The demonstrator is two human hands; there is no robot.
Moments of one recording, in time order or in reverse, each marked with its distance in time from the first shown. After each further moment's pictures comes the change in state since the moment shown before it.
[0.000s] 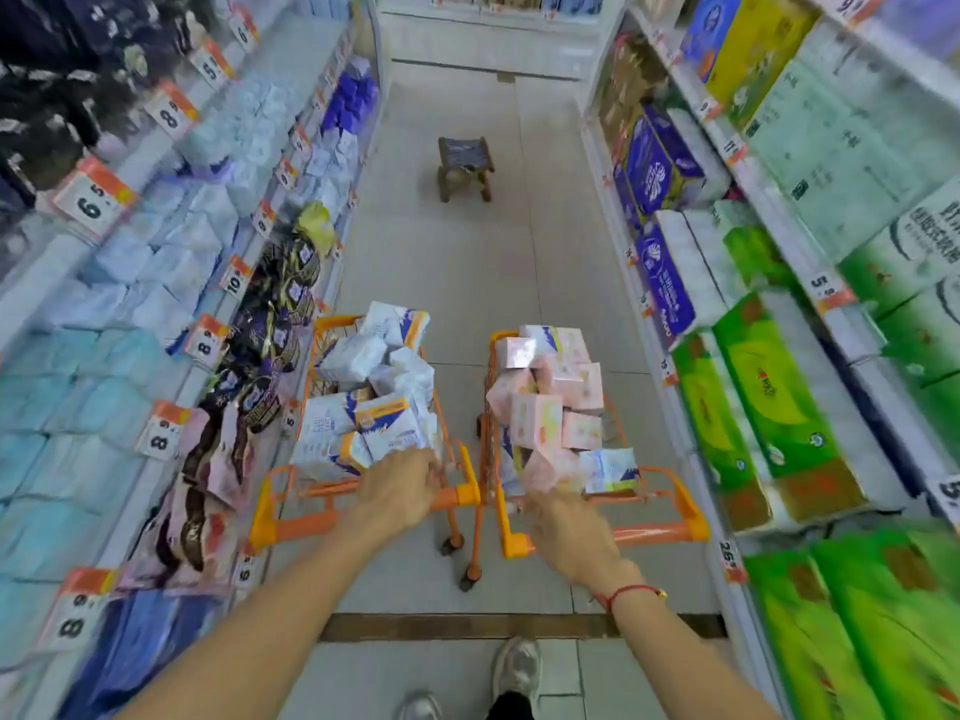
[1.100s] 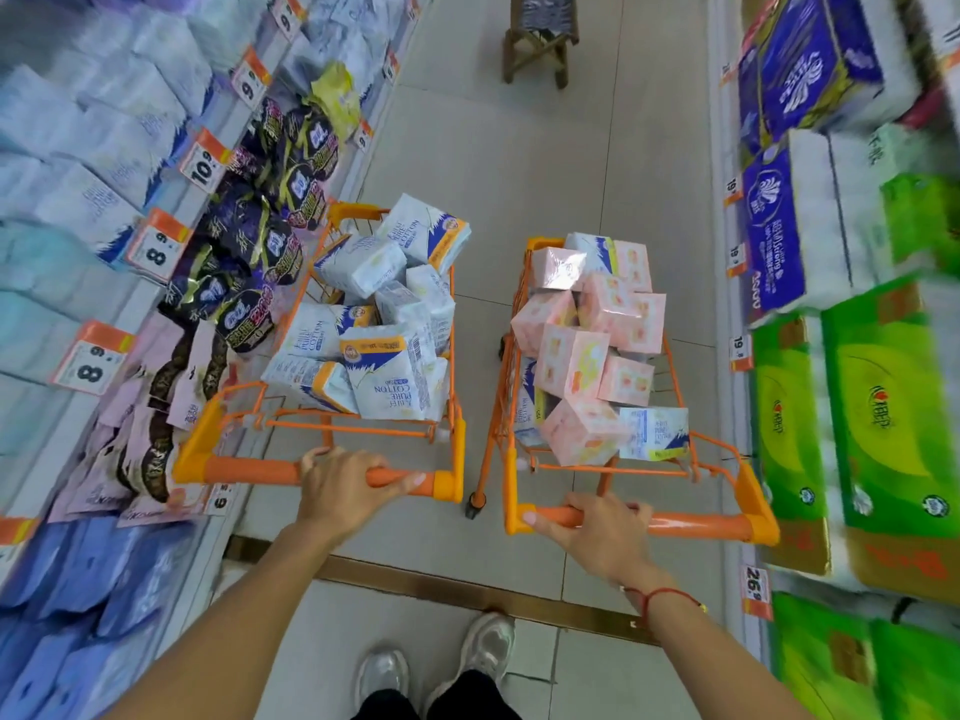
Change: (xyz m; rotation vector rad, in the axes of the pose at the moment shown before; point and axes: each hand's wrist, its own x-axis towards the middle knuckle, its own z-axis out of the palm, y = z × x) left_hand 0.101 -0.048 0.087 -0.056 0.102 -0.207; right_hand 0.141 0.099 0.023 -0.046 -0.145 0.049
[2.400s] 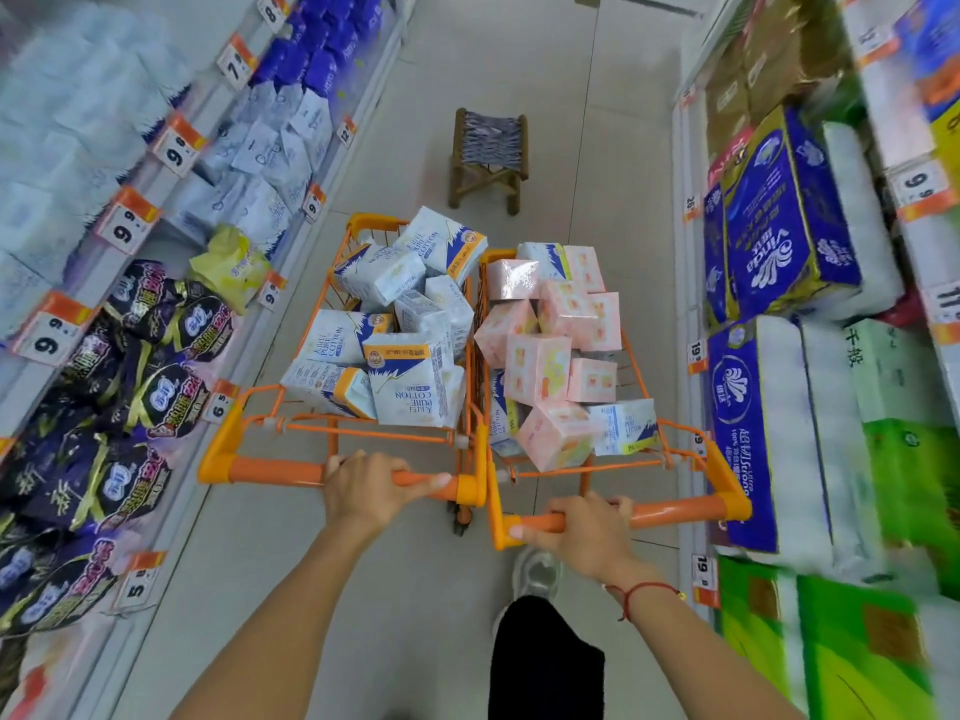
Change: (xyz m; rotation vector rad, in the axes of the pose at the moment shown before) left_hand 0.496 0.218 -0.139 -0.055 -0.040 -0.082; right_hand 0.439 0.082 -0.316 -0.028 -0.032 -0.098
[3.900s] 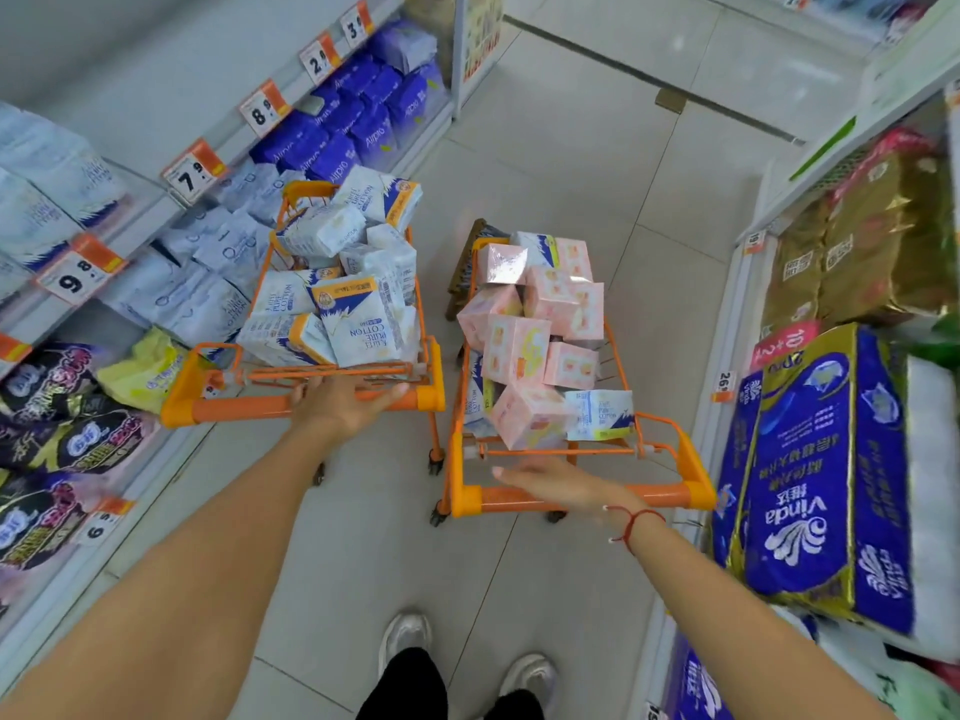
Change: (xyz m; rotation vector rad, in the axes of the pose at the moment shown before) left_hand 0.422 0.157 -0.167 -0.179 0.012 -0.416; right_hand 0.406 0.075 -0.330 0.273 -0.535 -0.075
